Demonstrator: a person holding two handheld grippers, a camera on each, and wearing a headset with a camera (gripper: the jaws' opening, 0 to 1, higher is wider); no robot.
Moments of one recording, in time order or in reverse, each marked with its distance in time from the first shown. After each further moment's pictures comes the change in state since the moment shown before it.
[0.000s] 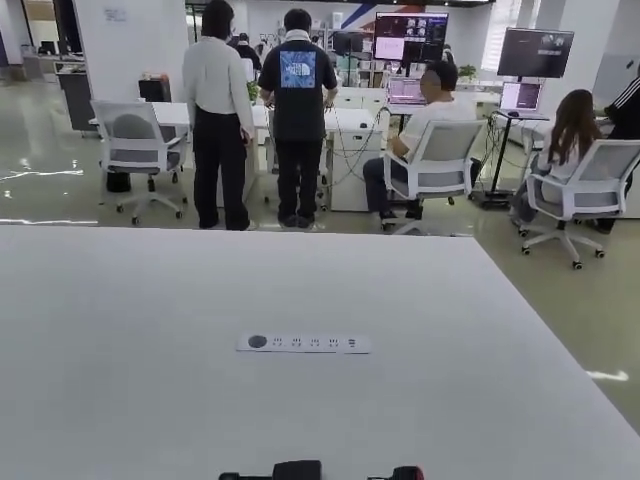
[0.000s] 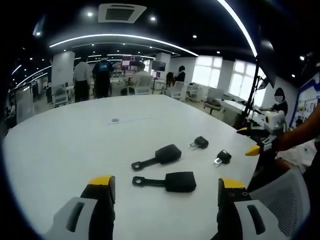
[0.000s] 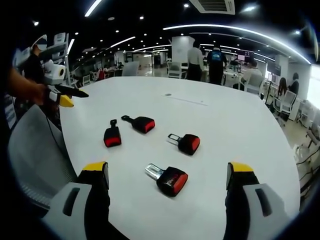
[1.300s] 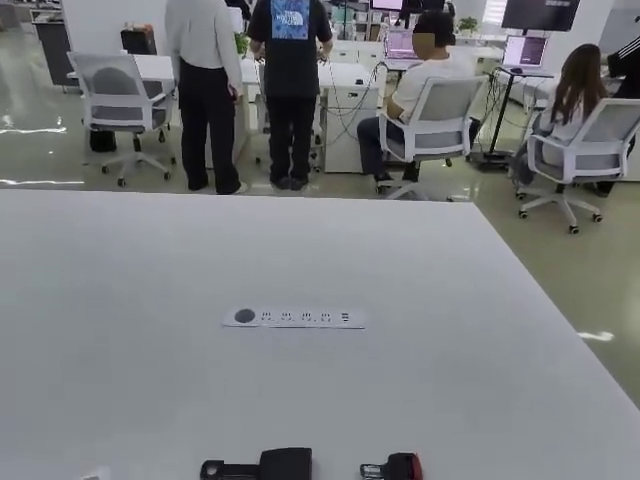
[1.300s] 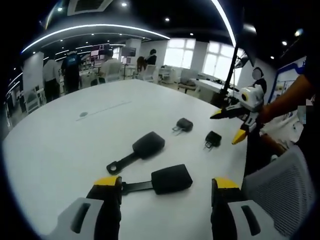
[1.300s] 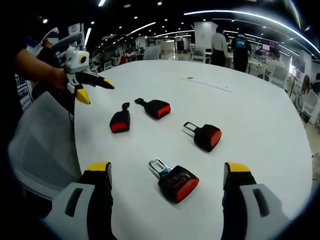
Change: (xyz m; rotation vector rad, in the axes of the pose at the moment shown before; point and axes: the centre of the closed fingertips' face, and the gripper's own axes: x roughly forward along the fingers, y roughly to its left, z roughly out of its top) left arm 0.061 -0.017 -0.020 0.130 0.159 -0.227; right arm 0.043 0.010 -0.020 -0.065 0.151 0.225
